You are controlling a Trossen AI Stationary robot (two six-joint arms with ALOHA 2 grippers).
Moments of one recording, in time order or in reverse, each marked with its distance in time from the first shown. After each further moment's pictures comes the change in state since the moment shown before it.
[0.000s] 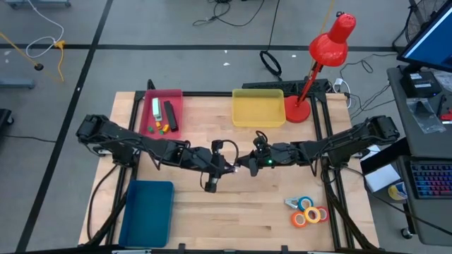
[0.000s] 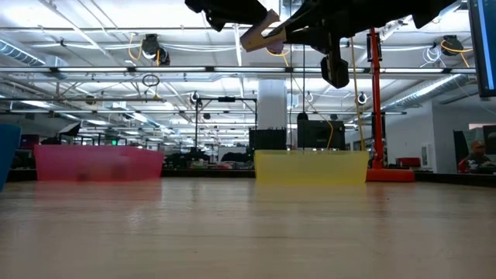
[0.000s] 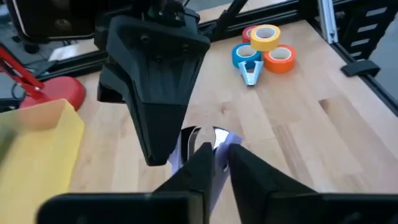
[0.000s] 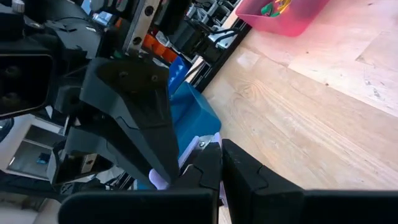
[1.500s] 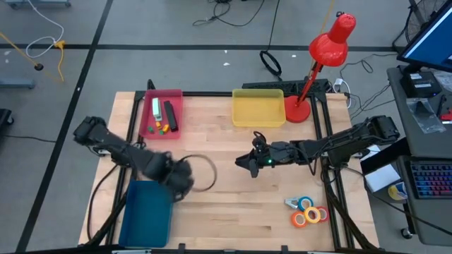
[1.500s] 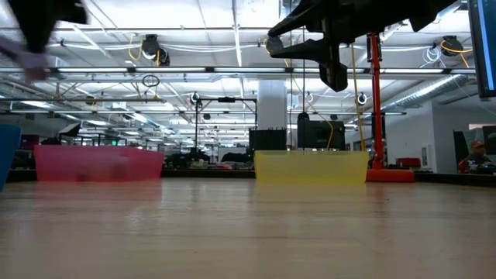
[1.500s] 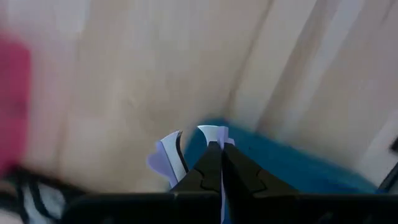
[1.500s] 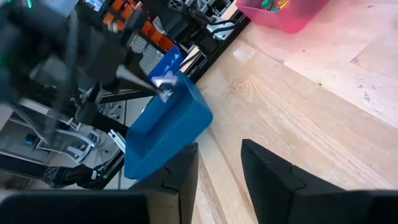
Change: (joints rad) left arm -0.251 -0.006 0.207 -1.250 0.101 -0.960; right arm -0.016 0.000 0.000 -0.038 -0.050 -0.079
